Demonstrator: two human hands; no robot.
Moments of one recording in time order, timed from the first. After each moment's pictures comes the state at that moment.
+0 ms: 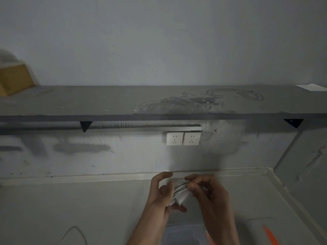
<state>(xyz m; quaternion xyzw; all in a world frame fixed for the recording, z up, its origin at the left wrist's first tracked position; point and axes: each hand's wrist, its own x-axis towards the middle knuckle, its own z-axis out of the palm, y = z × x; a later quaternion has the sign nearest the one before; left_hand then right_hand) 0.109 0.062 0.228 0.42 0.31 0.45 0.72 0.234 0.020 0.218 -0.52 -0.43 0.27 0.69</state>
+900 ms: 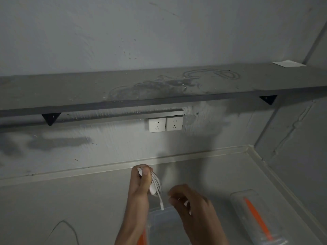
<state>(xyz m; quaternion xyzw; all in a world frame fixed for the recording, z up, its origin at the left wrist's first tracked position) 0.126 0.059 0.200 0.50 0.38 0.50 0.60 0.239 -0.030 0.196 -0.69 -0.57 0.11 0.44</state>
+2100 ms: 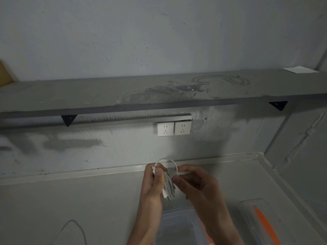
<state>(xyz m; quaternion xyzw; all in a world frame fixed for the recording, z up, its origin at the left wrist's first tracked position) 0.130 0.045 0.223 0.50 0.35 0.51 0.61 0.237 -0.007 0.244 -0.55 -0.38 0.38 0.64</state>
